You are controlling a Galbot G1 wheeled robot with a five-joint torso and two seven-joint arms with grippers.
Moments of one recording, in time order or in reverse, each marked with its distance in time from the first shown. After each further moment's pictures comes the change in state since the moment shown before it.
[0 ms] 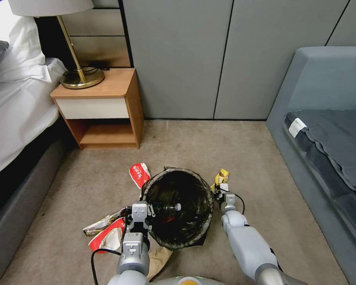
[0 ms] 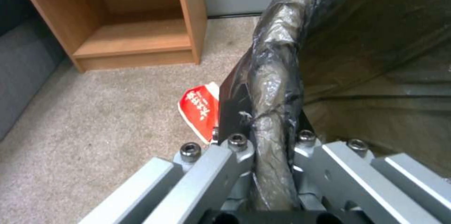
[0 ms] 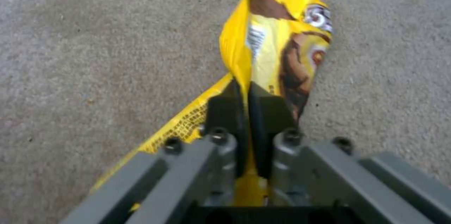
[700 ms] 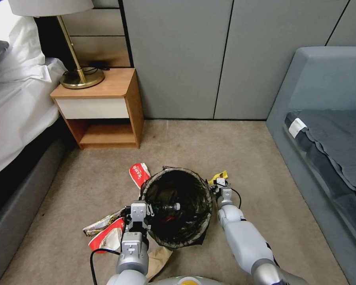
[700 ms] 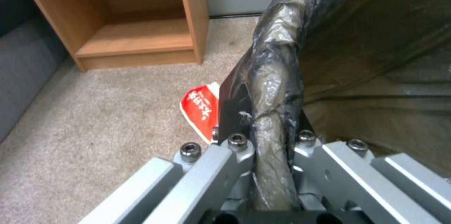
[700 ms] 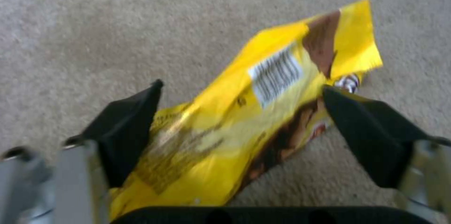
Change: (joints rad) left arm 0.000 -0.004 -0.005 -0.001 -0.001 0.001 0.000; right arm 0.024 0.017 -0.003 0.008 -0.004 -0.016 0.002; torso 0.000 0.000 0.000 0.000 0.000
